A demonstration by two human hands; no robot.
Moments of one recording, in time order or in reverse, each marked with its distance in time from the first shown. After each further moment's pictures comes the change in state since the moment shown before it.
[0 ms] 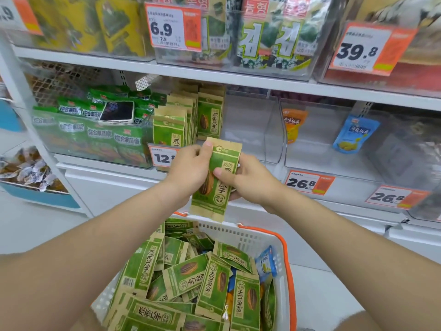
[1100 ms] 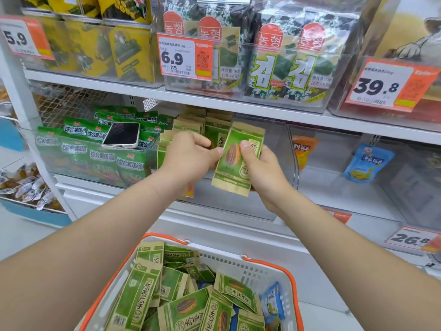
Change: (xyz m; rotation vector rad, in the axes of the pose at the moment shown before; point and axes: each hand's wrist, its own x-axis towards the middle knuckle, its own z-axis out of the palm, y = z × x) left_hand 0.049 0.050 -0.026 -0.062 0.140 0.028; right_hand 0.076 -0.020 -0.024 0.227 0.408 -0.071
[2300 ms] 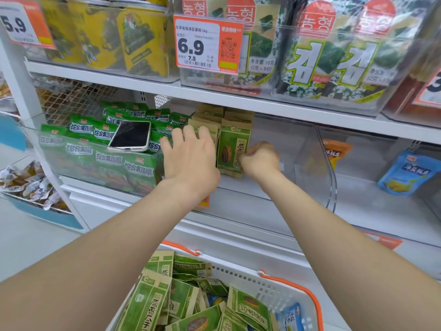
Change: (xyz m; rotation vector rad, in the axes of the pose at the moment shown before) left_hand 0.045 -0.031 -0.007 1.207 0.184 0.280; right_hand 0.113 0.039 0.042 -0.643 0.173 0.072
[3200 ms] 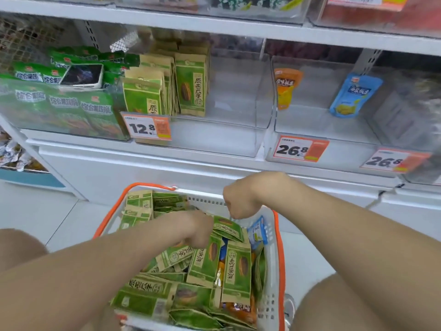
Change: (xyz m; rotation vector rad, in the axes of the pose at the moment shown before) left_hand -0.186 0.056 0.101 0.195 -1.220 0.593; right_hand -0.177 0.094 -0.064 -1.138 -1.069 -0.344
